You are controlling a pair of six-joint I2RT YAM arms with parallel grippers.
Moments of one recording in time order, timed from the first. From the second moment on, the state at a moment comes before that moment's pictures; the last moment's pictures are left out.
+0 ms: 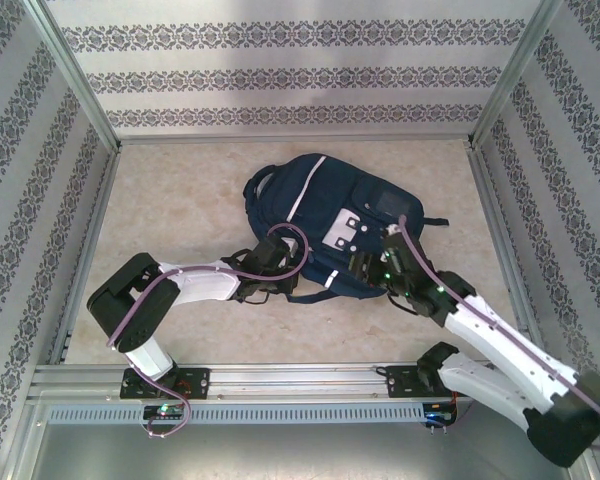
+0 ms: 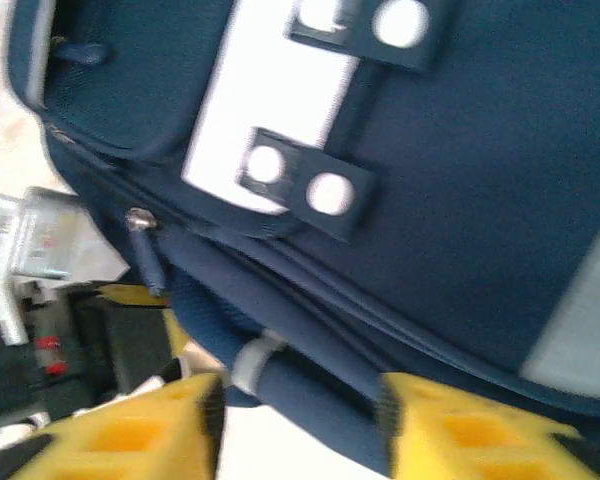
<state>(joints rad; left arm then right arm) -0.75 1.66 0.77 -0.01 0.11 -0.55 0.57 0.83 0.62 -0.56 0.00 0.79</state>
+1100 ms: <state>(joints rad) -0.83 1.74 0.94 -0.09 0.22 -0.51 0.43 1.08 0.49 -0.42 0.00 0.96</state>
